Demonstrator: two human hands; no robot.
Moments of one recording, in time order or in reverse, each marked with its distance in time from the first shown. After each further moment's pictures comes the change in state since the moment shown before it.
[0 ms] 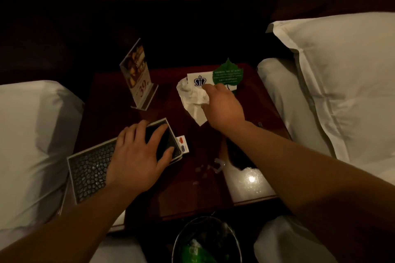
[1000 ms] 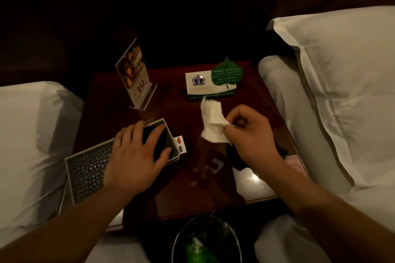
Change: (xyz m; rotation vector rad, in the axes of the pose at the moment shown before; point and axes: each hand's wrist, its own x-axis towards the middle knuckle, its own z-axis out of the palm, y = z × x) left_hand 0.001 0.001 0.003 0.033 0.013 -0.009; right_hand -0.091 0.016 -0.037 0.893 0.127 0.089
